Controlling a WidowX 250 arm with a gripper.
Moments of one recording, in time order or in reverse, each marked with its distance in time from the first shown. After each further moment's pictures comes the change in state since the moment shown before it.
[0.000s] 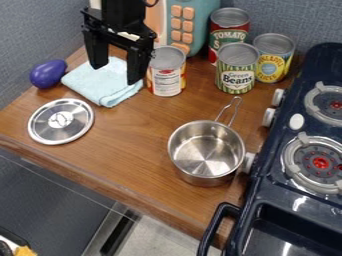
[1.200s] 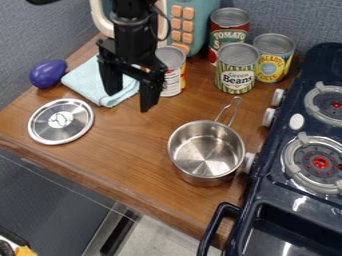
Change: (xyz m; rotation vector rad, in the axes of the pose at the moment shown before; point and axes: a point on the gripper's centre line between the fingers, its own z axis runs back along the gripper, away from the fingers) arm 0.000 -0.023 -0.041 -0.058 -0.024 -0.037
